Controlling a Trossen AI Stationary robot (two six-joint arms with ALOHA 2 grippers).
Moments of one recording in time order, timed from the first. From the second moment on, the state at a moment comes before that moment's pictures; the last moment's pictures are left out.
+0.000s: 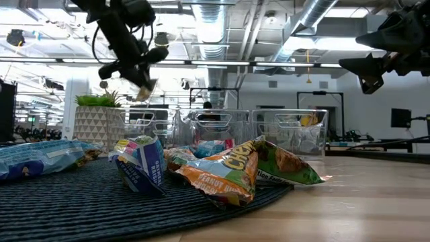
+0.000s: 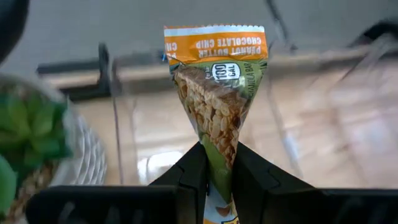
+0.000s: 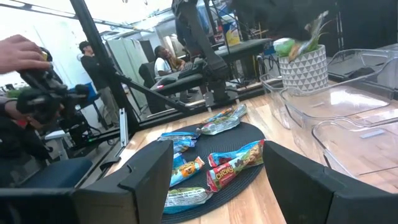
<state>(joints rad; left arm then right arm) 0.59 1.22 0.94 -0.55 -0.32 -0.69 0.18 0.04 0.01 0.04 0.13 0.27</state>
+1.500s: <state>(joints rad) 0.61 1.38 0.89 -0.54 -0.17 -0.58 0.18 0.04 0.01 0.04 0.13 0.27</state>
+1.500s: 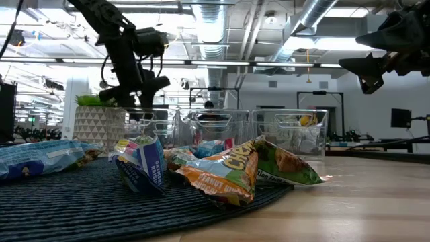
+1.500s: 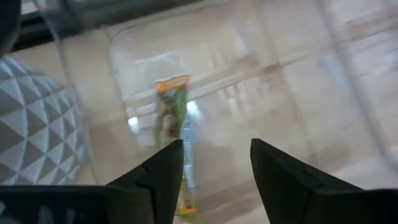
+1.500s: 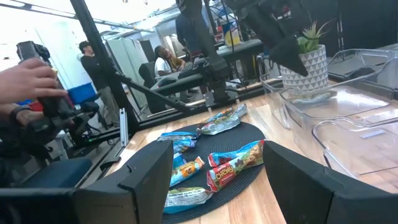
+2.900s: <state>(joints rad) -0.39 1.05 0.89 -0.47 -0.23 -1.24 0.18 0.04 0.01 0.04 0.13 0.27</state>
